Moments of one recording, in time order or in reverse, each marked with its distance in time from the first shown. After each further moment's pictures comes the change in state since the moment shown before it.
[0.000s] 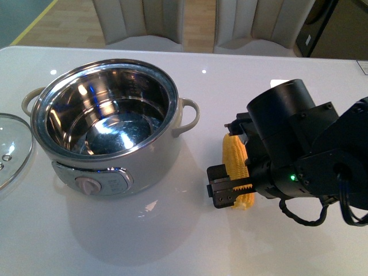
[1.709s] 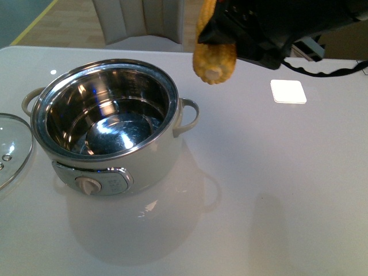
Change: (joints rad) left arm 0.000 0.000 0.000 0.000 0.000 0.000; right arm -0.018 -0.483 0.138 -0.166 -0.325 0.393
